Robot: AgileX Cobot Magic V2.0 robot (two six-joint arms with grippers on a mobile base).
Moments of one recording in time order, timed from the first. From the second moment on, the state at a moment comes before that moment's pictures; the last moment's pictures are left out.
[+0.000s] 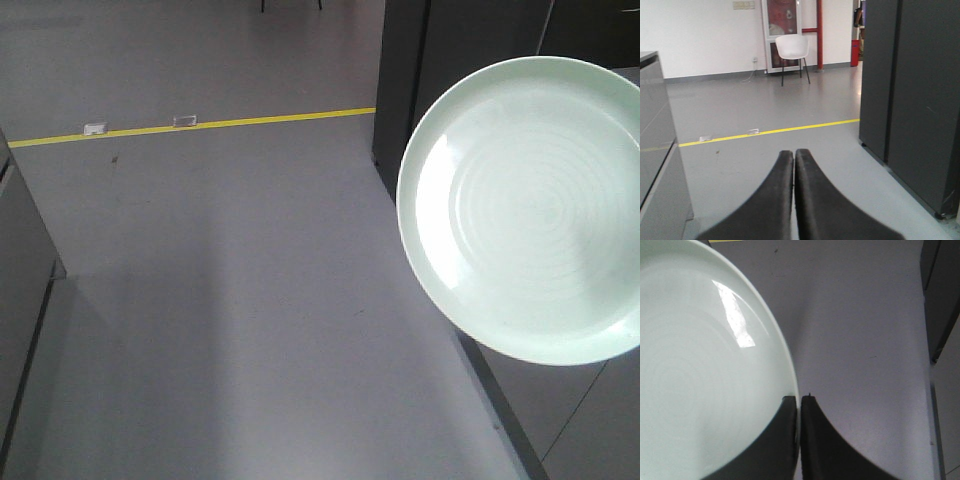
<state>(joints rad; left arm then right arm) 0.00 -0.01 0.03 0.05 0.07 -0.10 -0.39 0.94 -1.19 0.78 1.24 -0.67</state>
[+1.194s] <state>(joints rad) 0.00 -0.01 0.03 0.05 0.07 -0.10 -0.39 0.94 -1.19 0.78 1.24 -0.67</state>
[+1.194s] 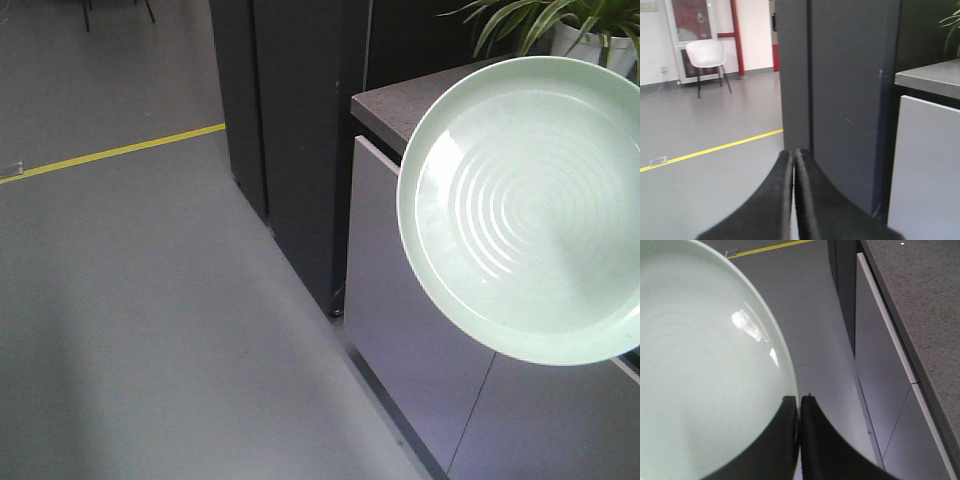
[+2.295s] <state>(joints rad) 0.00 -0.01 0.03 0.05 0.07 -0.10 -0.39 0.94 -1.19 0.78 1.24 -0.67</state>
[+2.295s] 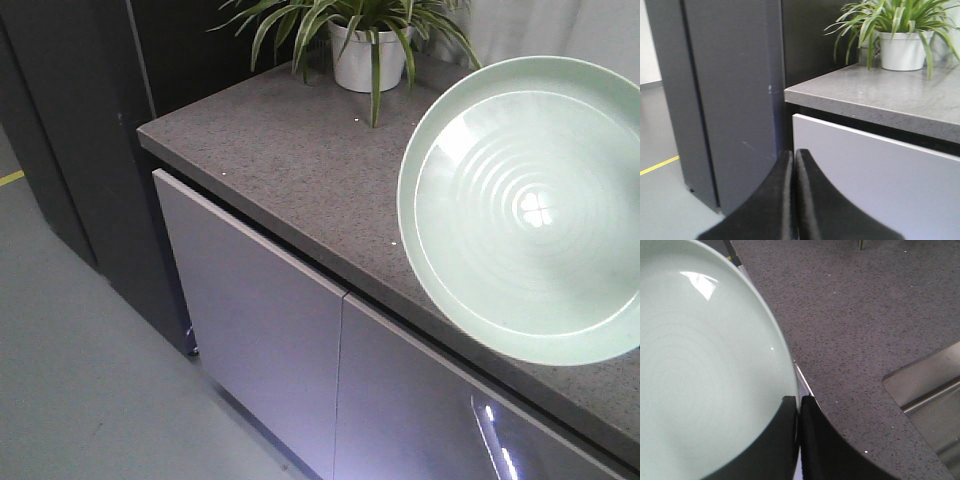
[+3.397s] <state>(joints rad) 0.00 -0.01 0.03 0.05 0.07 -0.10 -0.39 0.94 -1.19 0.78 1.24 -0.67</state>
